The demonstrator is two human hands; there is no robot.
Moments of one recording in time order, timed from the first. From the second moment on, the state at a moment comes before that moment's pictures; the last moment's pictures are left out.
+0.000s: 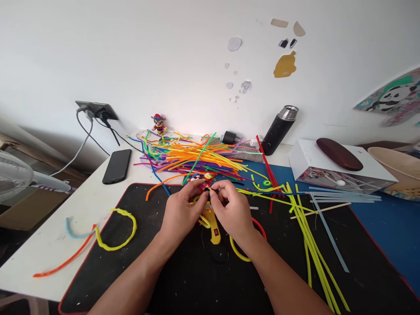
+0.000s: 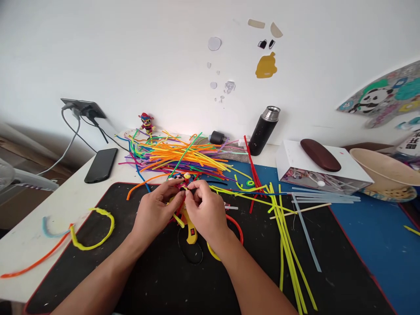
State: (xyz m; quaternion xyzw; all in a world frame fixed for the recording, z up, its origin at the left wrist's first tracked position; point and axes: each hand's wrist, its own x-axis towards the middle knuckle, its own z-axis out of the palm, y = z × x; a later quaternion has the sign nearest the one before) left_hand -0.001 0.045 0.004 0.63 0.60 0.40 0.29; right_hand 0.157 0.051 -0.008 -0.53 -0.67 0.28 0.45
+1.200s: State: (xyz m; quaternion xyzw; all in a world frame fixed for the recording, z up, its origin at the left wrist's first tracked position) left_hand 0.001 0.043 -0.008 0.69 0.60 0.36 0.19; right_hand 0.157 0.054 -0.010 -0.55 -0.67 0.28 0.40
